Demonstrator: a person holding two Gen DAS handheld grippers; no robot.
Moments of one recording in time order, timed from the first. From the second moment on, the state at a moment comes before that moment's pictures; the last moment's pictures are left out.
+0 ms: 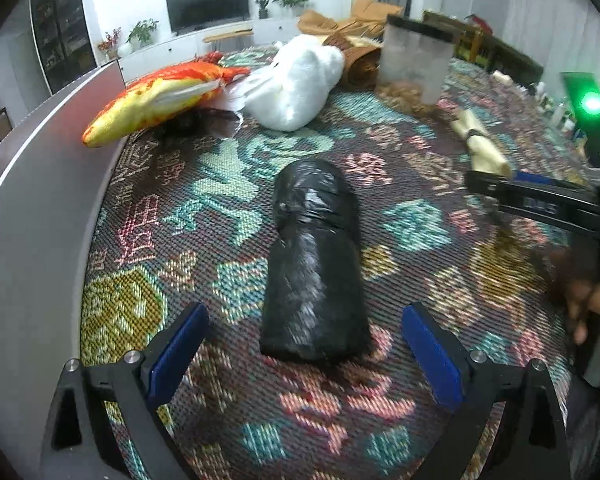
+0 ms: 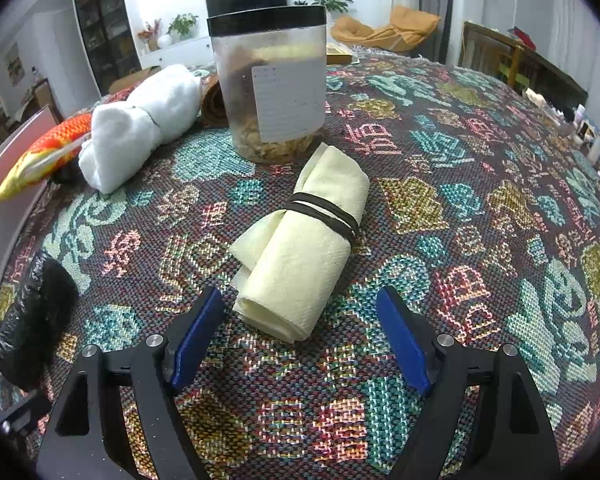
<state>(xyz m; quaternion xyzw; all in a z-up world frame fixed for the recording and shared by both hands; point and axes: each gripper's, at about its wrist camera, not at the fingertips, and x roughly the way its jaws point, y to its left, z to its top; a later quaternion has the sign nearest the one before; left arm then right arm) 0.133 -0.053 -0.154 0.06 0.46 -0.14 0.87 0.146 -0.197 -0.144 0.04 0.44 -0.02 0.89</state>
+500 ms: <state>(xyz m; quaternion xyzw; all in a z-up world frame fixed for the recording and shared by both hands) 0.145 -0.048 -0.162 0.06 0.48 -0.12 0.87 0.147 -0.191 -0.145 0.03 0.45 -0.02 0.89</state>
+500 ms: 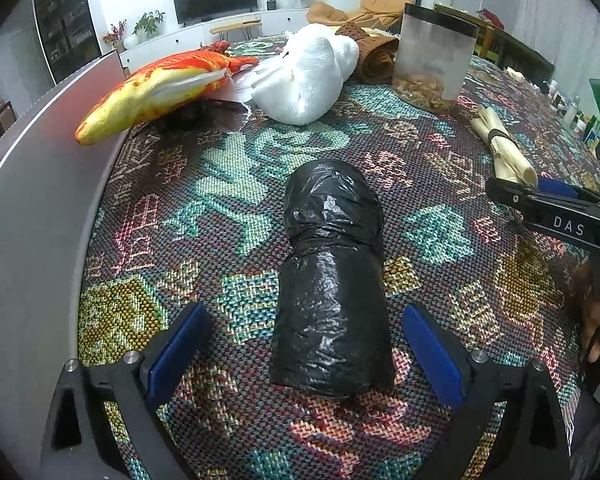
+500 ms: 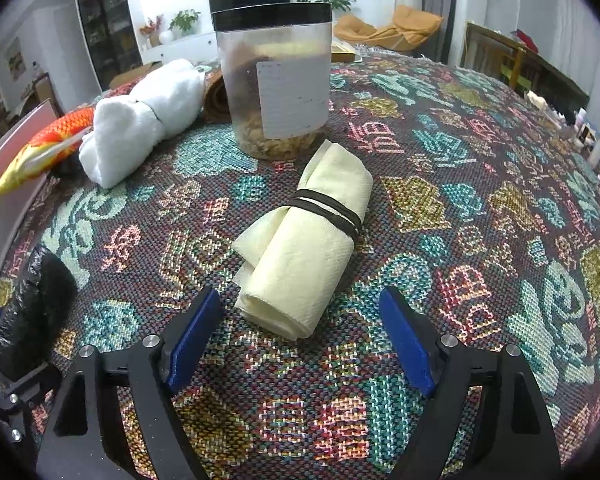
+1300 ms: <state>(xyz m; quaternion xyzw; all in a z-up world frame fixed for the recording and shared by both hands) 0.119 -0.009 -0.070 -0.12 0.41 -0.26 0.87 0.150 -0.183 -0.021 0.11 0.48 0.09 0.87</state>
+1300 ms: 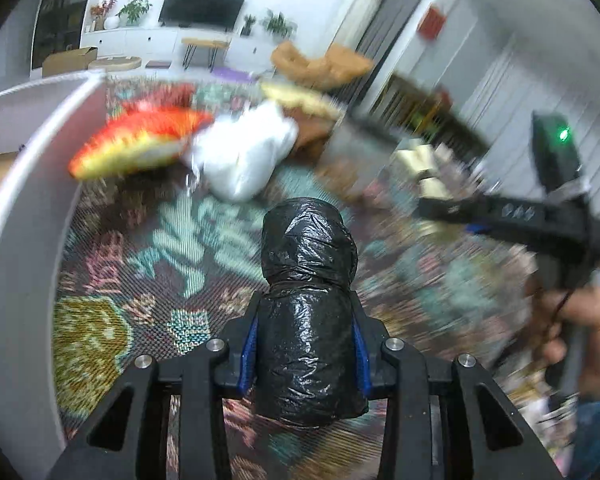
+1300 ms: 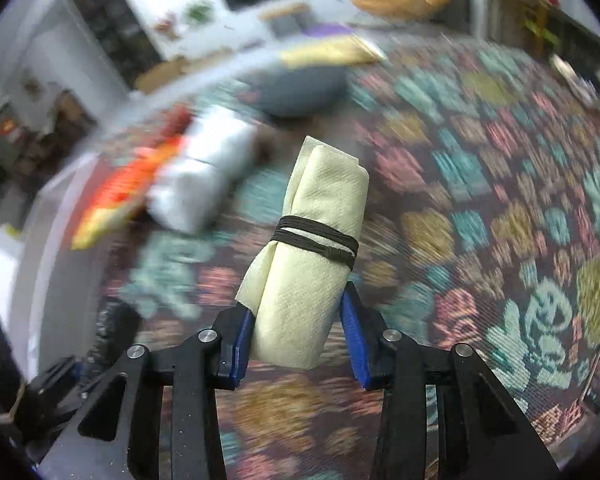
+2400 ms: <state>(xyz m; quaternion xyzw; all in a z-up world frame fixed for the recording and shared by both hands) 0.089 0.007 -0.013 -0.08 0.39 -0.20 0.89 0.127 -0.189 -0.128 0.03 0.47 -0.07 0.88</state>
